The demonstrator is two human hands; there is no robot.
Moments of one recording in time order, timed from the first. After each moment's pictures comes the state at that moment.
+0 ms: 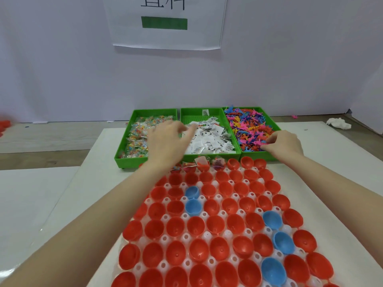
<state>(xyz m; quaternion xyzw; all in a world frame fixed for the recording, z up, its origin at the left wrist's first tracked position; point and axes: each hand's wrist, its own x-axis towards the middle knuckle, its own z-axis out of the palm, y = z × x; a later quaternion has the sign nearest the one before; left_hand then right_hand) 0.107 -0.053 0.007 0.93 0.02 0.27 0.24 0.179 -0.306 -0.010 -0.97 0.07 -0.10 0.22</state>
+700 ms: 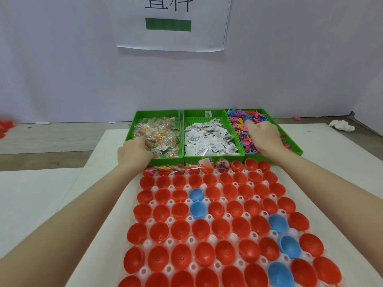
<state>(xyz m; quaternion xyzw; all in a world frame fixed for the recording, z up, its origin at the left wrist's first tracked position) 0.111 0.024 -0.016 0.95 0.19 0.11 0.21 0.174 -0.253 0.009 -0.92 -0.03 -0.16 0.37</state>
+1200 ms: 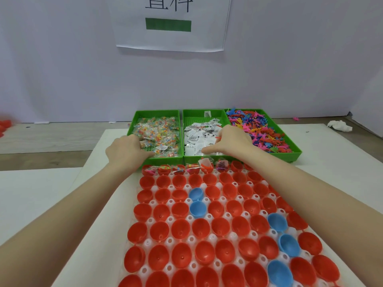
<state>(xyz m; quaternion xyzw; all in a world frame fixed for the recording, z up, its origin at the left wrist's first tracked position) 0.104 0.033 -0.007 0.97 0.20 0.12 0.09 0.167 -0.195 0.013 -0.98 -0.11 -0.01 0.14</state>
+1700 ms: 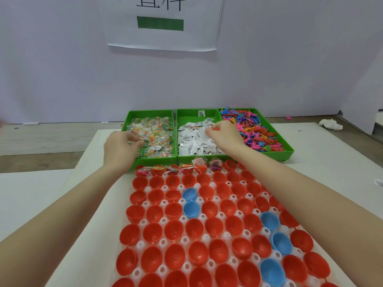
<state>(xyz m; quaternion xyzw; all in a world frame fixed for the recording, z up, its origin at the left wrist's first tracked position) 0.099 0.026 -0.005 0.90 0.17 0.24 0.32 0.168 -0.194 0.011 -0.93 -0.09 -0.06 0.36</state>
